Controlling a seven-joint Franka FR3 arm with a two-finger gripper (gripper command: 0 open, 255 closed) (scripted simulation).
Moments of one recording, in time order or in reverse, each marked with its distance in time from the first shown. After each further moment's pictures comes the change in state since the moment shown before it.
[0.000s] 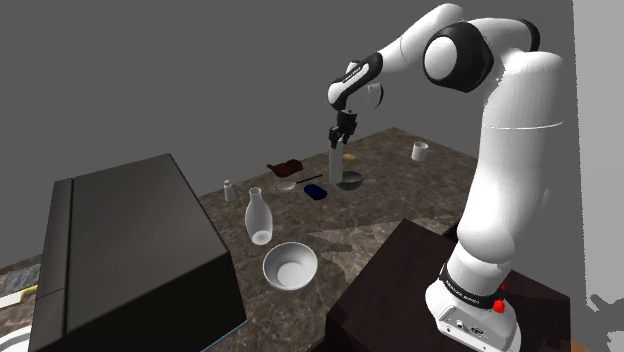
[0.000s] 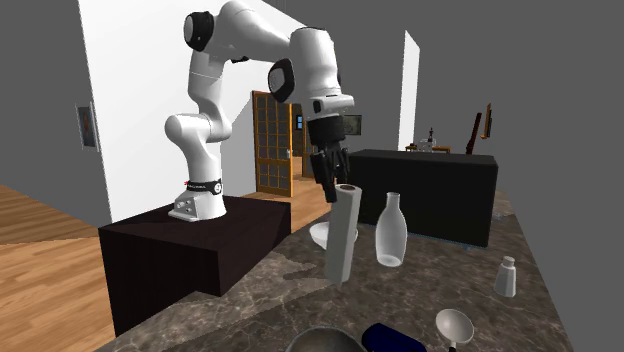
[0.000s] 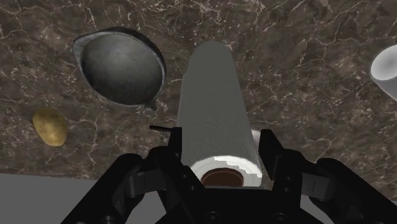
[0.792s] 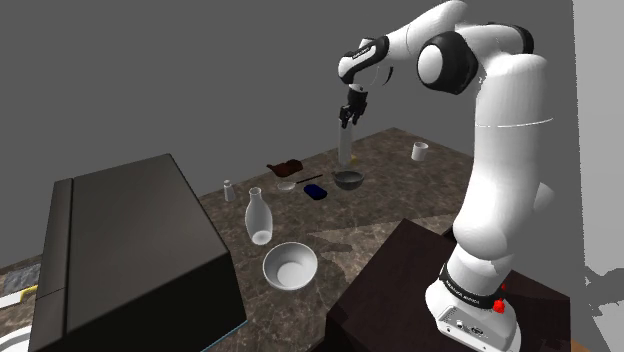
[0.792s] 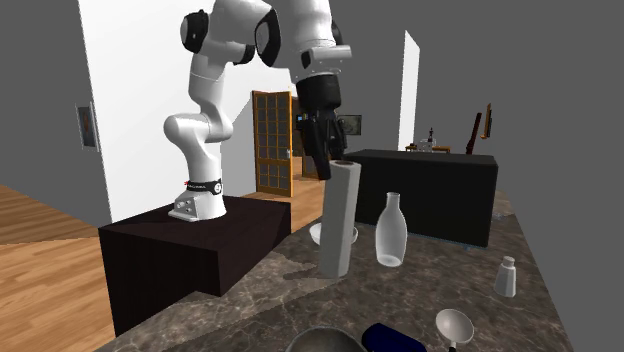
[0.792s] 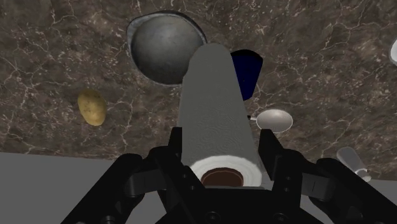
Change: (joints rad) arm -0.099 0.077 -0.032 0.283 0.029 -0.221 -0.102
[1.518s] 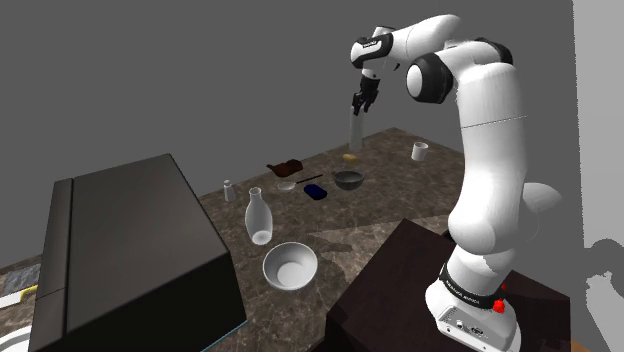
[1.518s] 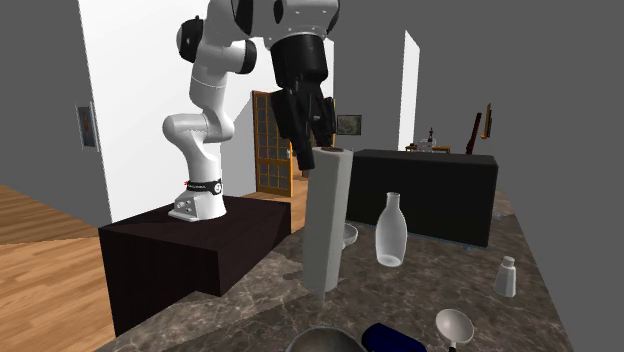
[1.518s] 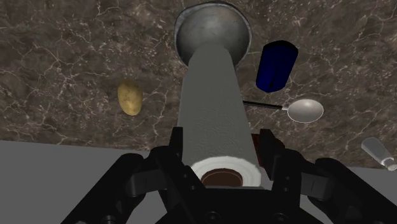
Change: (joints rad) arm -0.146 0.190 -0.013 0.372 0.061 -0.203 -0.114
